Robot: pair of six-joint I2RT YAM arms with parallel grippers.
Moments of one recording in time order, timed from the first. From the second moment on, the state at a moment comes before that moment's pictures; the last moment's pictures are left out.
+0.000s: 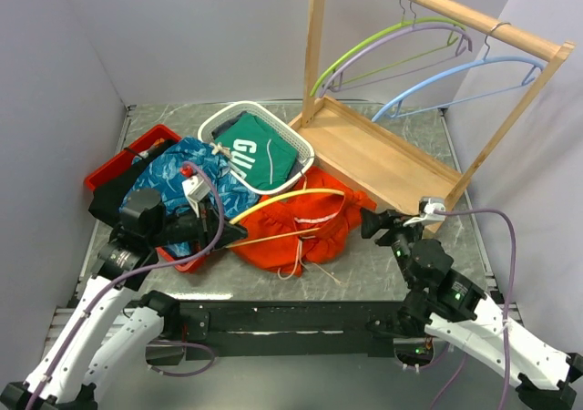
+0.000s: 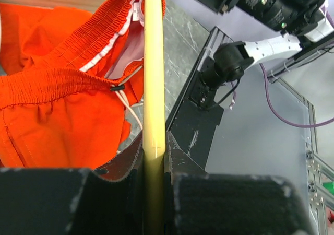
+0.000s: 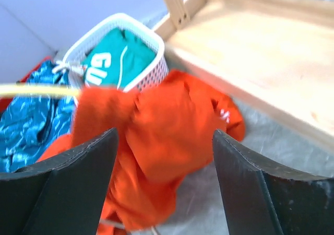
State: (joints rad) left arm -0.38 0.61 0.74 -0.37 0.85 -0.31; right arm 0.88 0.29 0.43 -0.26 0.69 0.50
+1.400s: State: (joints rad) left arm -0.40 0.65 0.84 -0.40 1.01 -0.17; right arm 0.80 0.68 0.95 -0.56 0.21 0.20
